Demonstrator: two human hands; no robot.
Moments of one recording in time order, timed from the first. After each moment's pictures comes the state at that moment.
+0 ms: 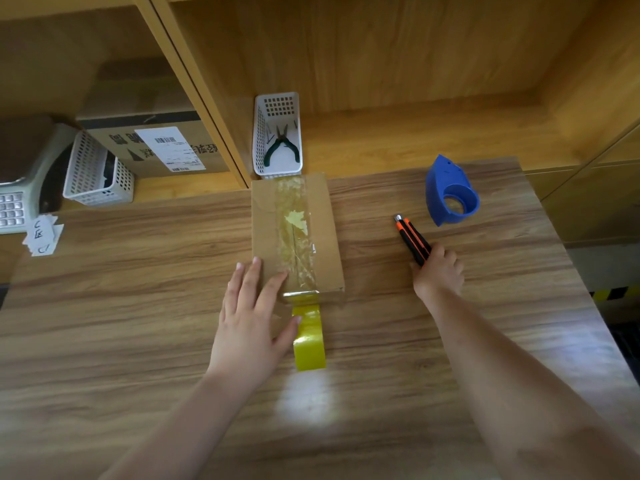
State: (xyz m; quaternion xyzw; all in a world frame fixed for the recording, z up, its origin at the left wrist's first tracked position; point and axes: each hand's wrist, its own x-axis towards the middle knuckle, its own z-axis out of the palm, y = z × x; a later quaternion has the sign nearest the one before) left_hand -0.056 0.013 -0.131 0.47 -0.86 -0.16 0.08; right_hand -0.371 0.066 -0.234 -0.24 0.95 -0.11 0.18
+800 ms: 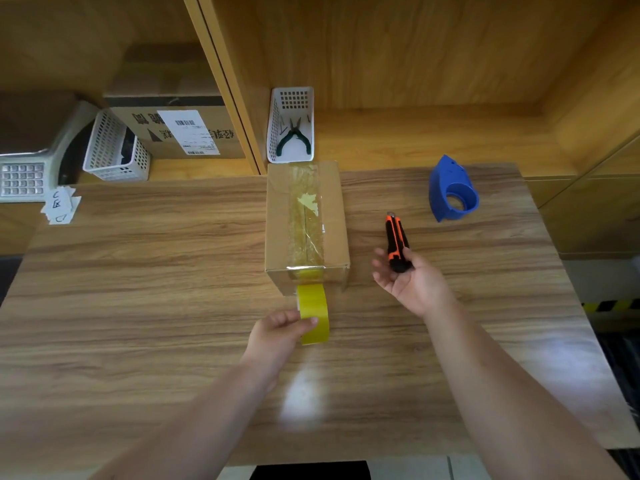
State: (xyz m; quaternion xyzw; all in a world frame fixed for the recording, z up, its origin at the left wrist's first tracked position) left_hand -0.063 0.064 -0.147 0.62 -0.41 -0.65 0.15; right_hand -0.318 0.089 -0.174 0.09 0.45 -0.65 0.61
